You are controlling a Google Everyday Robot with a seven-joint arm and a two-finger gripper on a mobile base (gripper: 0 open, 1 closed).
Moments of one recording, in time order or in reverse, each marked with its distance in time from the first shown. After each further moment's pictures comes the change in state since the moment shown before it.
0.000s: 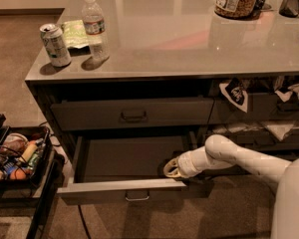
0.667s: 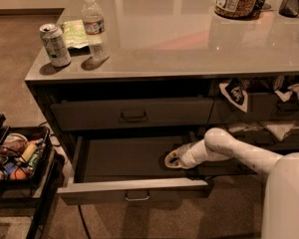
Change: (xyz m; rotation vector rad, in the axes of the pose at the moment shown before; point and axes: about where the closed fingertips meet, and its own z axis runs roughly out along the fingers) arm 0.020 -0.040 -0.001 0.053 0.039 -0.059
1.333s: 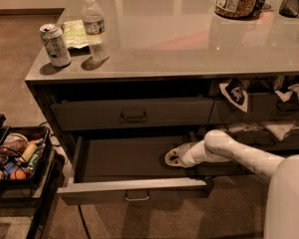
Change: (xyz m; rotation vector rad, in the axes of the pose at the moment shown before) arm 0.007 -0.010 0.000 0.068 0.032 -0.002
